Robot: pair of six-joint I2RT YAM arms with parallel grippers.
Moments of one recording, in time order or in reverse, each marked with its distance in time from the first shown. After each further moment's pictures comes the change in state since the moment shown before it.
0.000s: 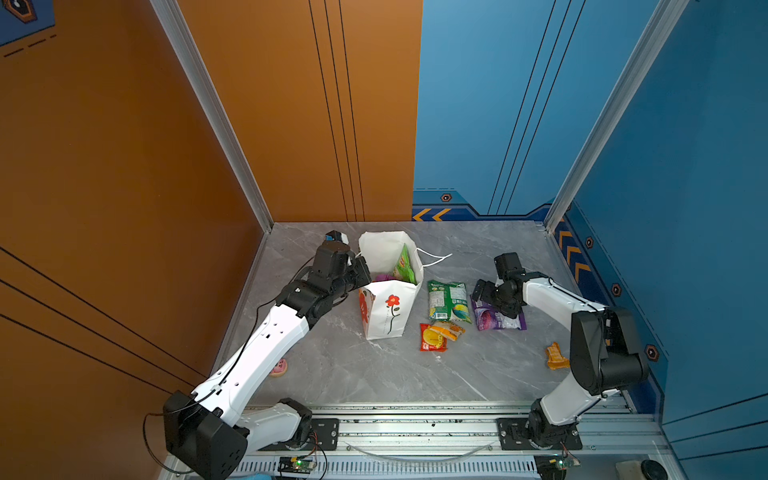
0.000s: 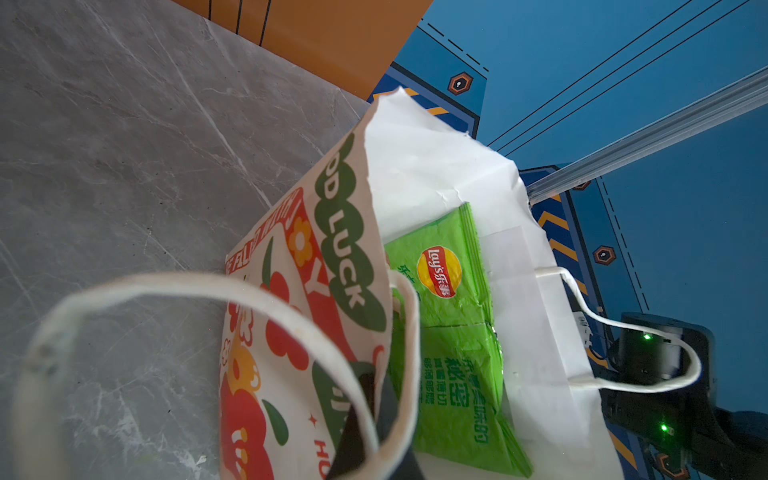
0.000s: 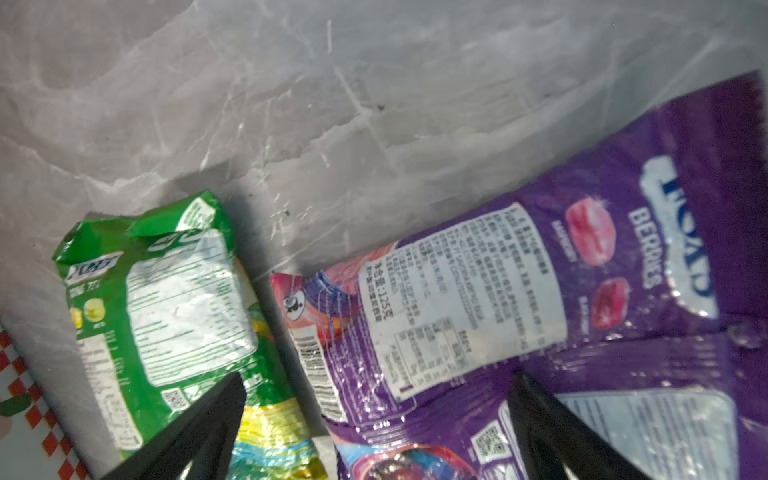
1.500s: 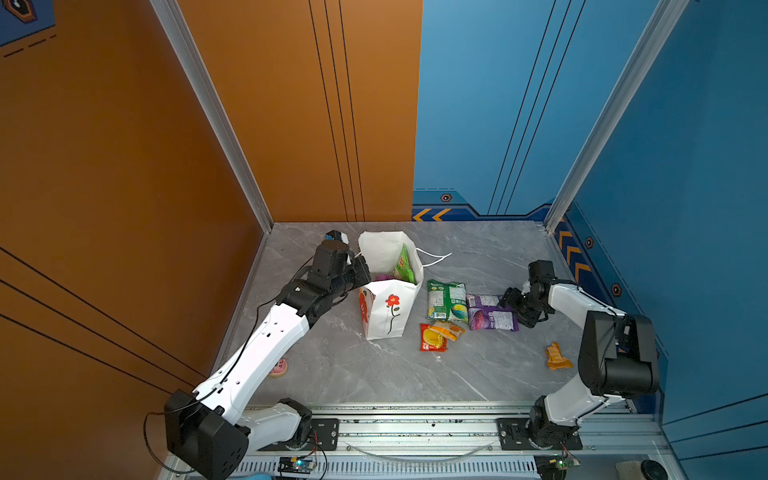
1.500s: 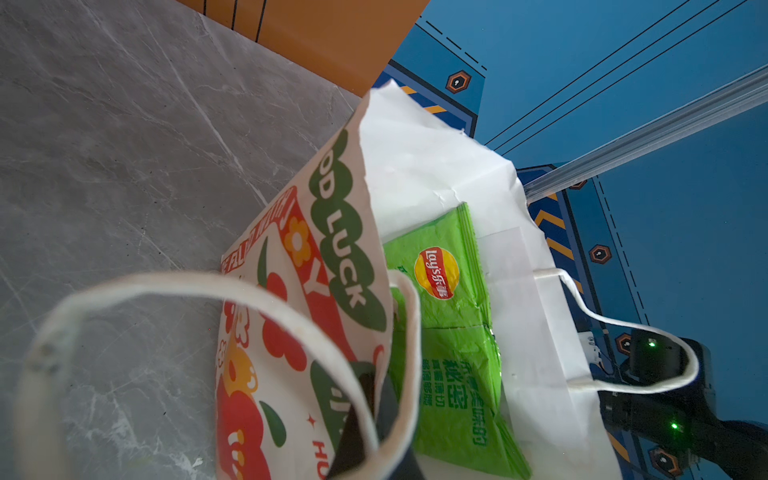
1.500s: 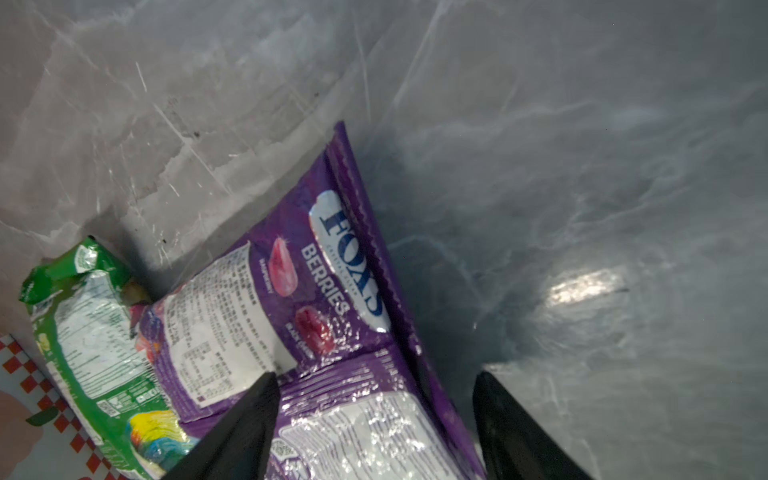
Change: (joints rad) left arm 0.012 0.006 0.000 0.007 0.019 0.000; right arm -0.279 -0.022 -0.082 -0.033 -0.158 -0.065
